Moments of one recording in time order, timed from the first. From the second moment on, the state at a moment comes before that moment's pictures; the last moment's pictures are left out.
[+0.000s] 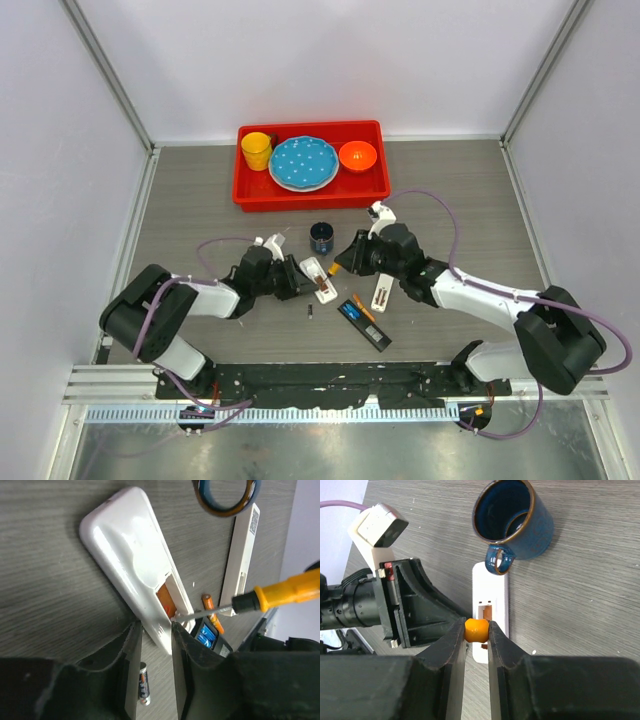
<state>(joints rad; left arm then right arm) -0.58 1.55 0.38 0.58 0.35 -0.93 0.69 1.32 0.62 0.24 -0.12 0.63</state>
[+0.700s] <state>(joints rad) -0.67 1.23 0.59 -0.08 0.11 -0.65 0.64 1.11 0.64 0.05 -0.04 0.53</state>
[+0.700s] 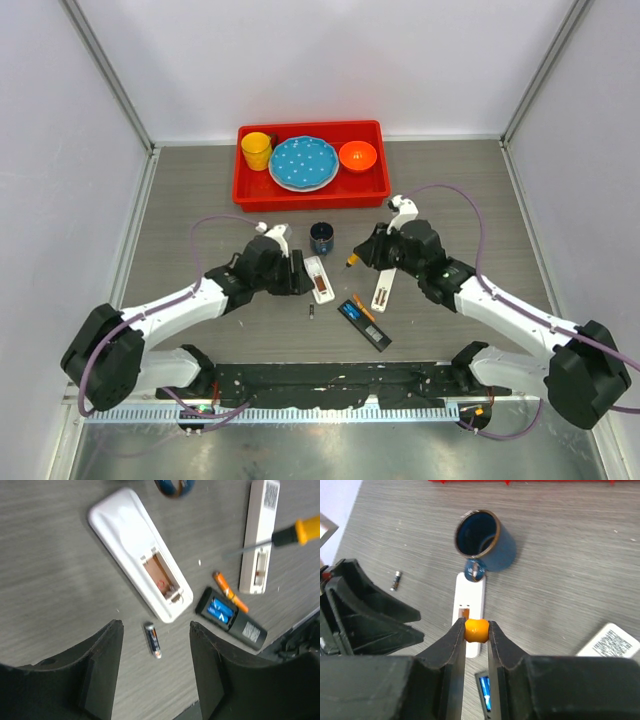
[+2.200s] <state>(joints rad) -0.96 1.76 0.87 0.17 0.24 -0.81 0.59 0.80 0.51 -0.48 -0.05 0.67</state>
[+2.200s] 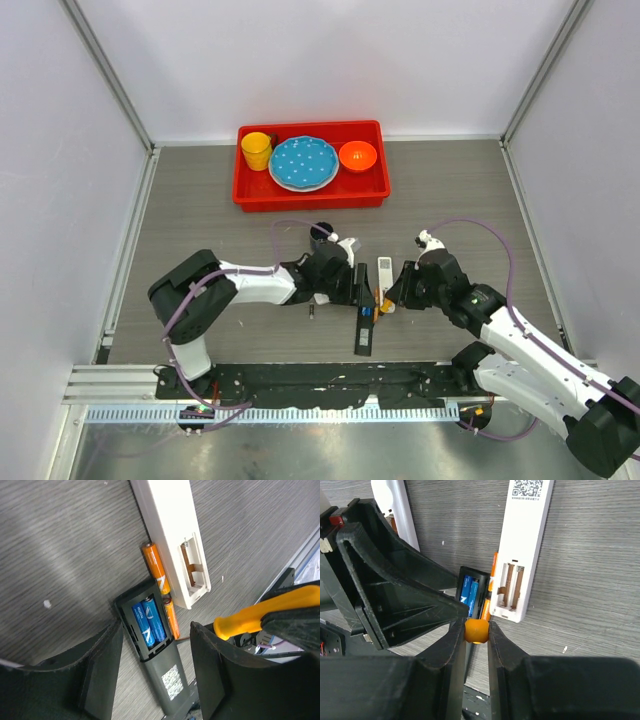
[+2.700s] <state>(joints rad) -0.98 1.65 0.85 0.08 0.16 -0.76 0.59 0.81 0.52 -0.47 -0.04 0.66</state>
